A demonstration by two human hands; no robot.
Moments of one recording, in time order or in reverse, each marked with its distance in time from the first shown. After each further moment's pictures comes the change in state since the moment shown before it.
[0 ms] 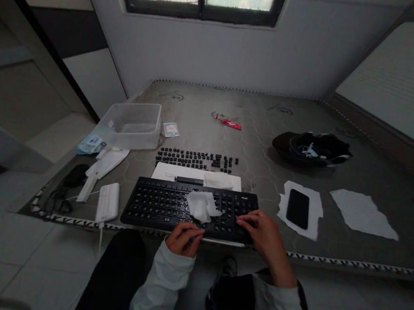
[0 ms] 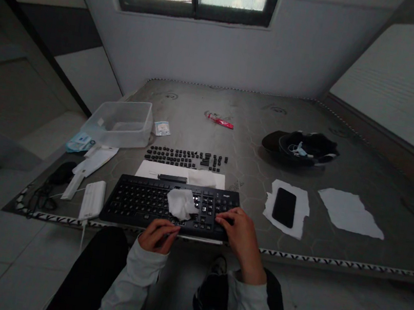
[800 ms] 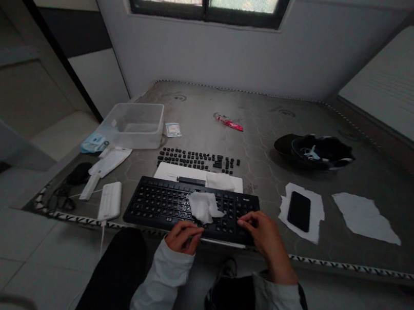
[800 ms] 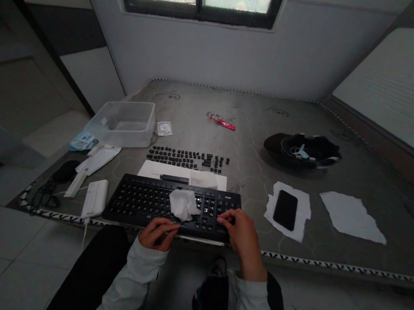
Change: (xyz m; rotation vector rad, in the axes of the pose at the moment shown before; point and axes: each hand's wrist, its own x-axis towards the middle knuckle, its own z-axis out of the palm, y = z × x) left_hand -0.001 -0.010 -0.001 0.009 0.014 -0.003; right_hand 0.007 -0.005 -0.002 -0.045 -0.082 0.095
